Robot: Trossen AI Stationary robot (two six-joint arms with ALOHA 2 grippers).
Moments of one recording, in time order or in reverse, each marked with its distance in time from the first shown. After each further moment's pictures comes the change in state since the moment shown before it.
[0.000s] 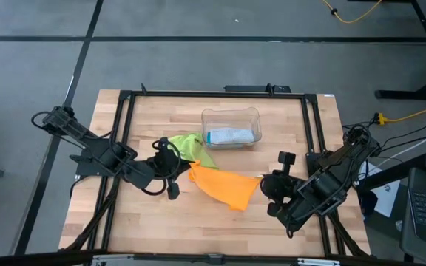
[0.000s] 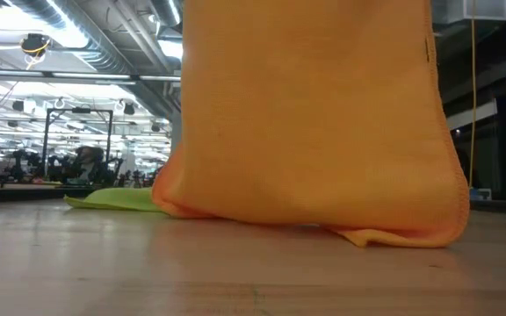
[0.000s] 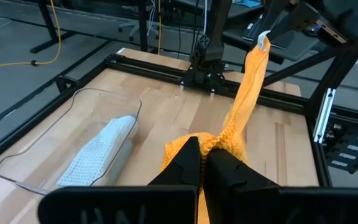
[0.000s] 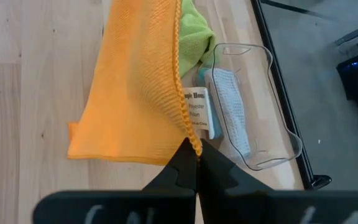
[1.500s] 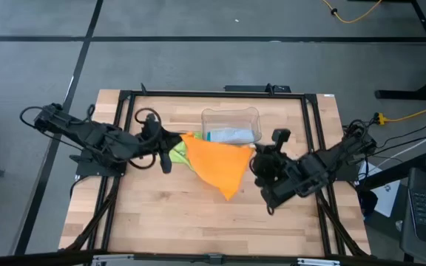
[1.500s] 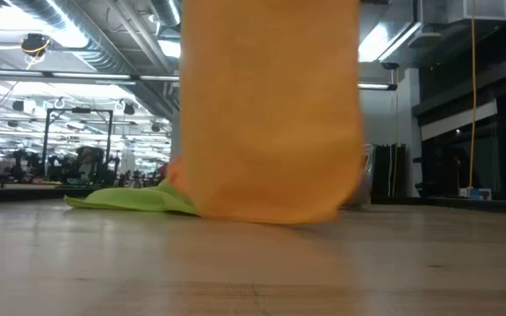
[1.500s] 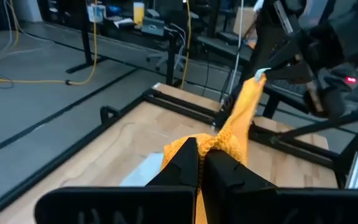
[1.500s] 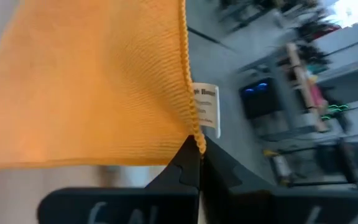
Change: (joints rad) left arm 0.128 -0.165 0.000 0.003 -0.030 0.081; right arm -0.170 -0.005 0.000 0.000 0.321 -0.287
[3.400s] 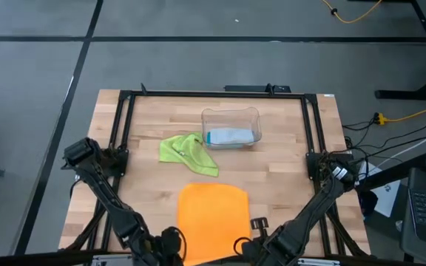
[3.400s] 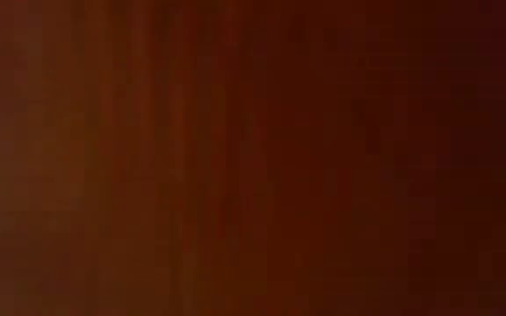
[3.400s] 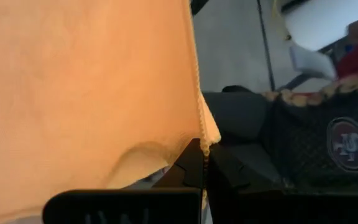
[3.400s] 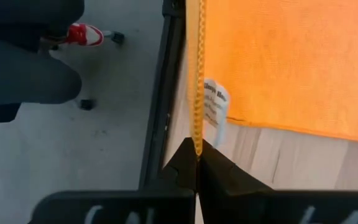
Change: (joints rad) left arm -0.527 0.721 0.000 0.375 0.450 -0.690; right arm 0.278 0.422 0.049 0.418 -1.011 0.251
